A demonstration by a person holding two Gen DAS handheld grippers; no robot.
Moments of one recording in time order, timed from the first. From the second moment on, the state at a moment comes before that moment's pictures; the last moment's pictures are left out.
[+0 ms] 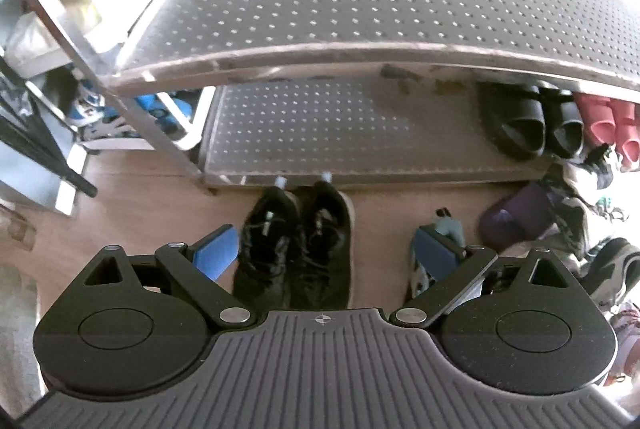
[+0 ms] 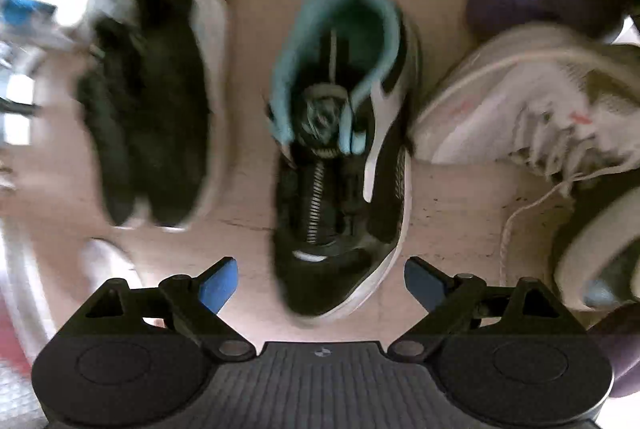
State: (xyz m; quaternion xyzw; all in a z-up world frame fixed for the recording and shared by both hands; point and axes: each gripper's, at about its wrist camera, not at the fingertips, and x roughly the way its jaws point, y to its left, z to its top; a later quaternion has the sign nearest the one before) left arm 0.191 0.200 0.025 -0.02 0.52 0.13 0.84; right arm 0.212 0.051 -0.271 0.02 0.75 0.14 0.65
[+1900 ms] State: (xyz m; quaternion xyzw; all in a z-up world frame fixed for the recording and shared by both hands) left arm 0.220 0.039 -0.054 0.05 0.60 -0.06 0.79; right arm 0.333 -0.206 0.016 0.24 0.54 0.00 0.81
